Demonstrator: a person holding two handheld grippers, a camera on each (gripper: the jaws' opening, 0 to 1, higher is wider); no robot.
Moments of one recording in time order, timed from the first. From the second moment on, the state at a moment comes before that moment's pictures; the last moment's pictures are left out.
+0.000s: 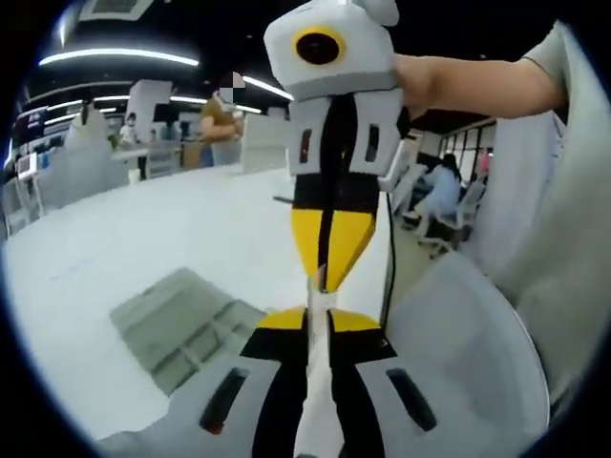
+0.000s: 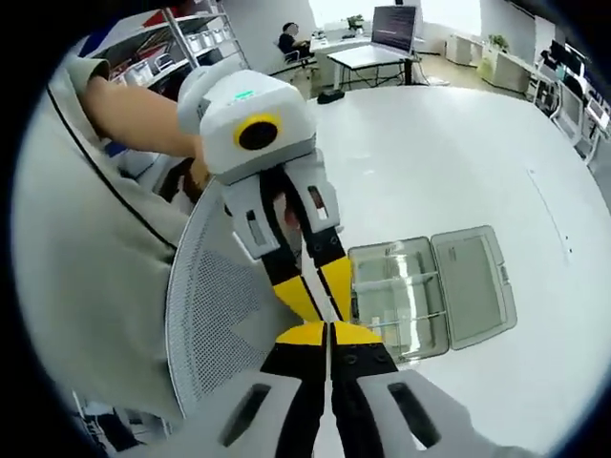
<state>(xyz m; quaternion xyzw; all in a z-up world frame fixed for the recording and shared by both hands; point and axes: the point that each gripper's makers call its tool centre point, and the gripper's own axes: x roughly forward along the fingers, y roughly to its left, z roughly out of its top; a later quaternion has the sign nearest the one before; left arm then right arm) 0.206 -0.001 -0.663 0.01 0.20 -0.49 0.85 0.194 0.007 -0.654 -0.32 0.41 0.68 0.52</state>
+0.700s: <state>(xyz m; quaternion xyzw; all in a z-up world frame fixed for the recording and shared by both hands) 0.211 0.003 -0.678 0.03 0.22 -0.46 0.86 0.207 0.002 -0.666 -0.36 0.41 0.66 0.52</state>
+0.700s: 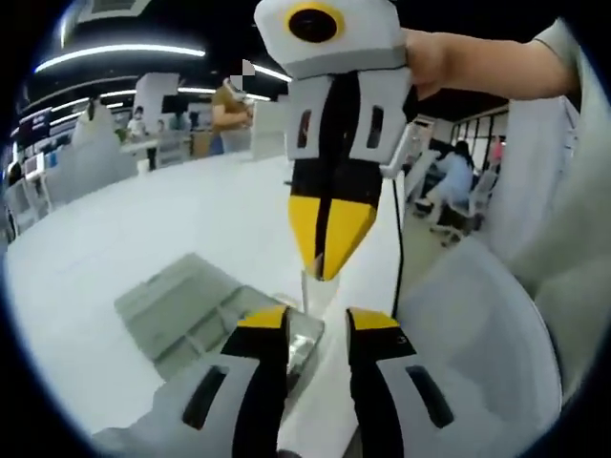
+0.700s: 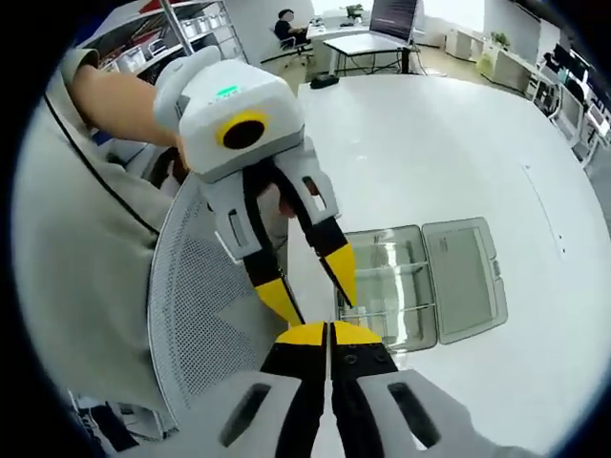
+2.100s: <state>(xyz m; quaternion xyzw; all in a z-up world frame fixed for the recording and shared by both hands) 0.208 0.035 -0.676 -0.01 0.26 -0.38 0.89 0.257 -0.009 -0.712 -0.44 0.41 0.61 0.52</state>
